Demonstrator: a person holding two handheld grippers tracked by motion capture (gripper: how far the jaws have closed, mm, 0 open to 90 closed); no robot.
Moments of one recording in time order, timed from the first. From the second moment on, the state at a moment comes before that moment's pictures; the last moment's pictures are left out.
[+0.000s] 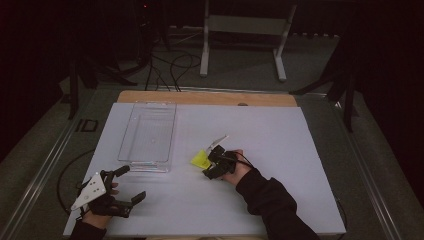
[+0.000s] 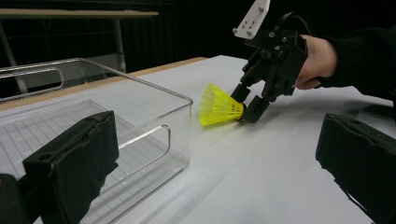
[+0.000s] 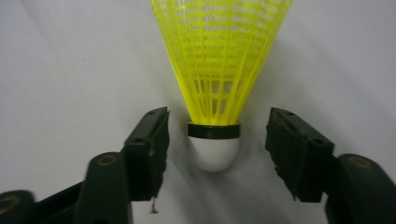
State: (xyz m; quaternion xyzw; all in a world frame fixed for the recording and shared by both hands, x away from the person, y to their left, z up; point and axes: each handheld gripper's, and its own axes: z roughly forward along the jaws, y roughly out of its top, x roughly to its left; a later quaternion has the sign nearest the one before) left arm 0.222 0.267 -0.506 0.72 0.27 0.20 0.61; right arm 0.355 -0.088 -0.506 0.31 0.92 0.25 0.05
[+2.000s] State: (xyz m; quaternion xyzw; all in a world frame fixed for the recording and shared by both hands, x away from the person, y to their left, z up) left arm 0.223 0.265 -0.507 0.72 0.27 0.20 0.60; right arm 0.354 -0.089 -0.477 0.33 0.92 0.19 0.03
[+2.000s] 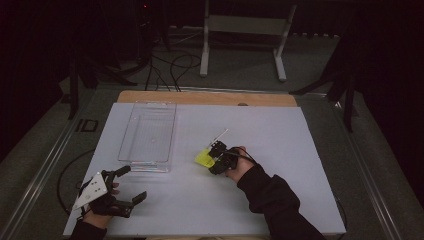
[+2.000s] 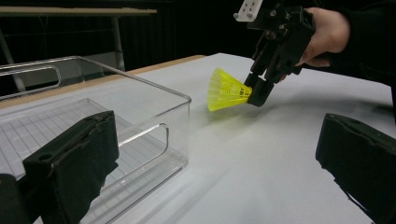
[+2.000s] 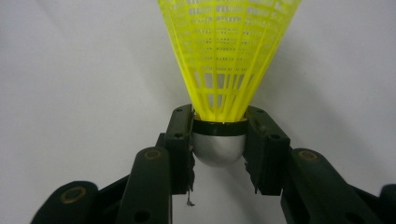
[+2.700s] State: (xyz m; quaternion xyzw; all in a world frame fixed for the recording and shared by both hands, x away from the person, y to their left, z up) left arm 0.223 0.264 -0.507 0.72 0.27 0.20 0.60; right arm 0.348 -0.086 -0.443 0.35 0.92 0.20 0.03
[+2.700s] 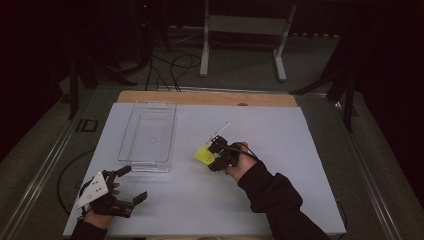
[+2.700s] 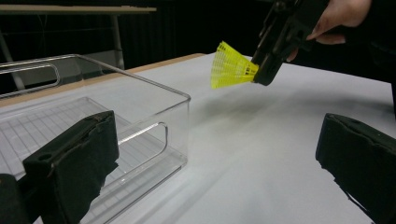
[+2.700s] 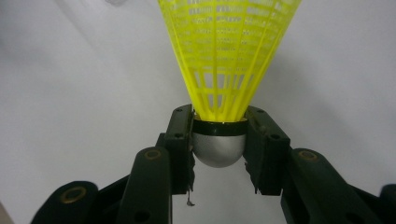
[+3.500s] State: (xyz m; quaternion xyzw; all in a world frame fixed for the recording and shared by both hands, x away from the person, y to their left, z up) left arm 0.223 0.264 -0.507 0.72 0.27 0.20 0.61; right arm 0.356 -0.061 -0.388 0.33 0.92 0.20 0.03
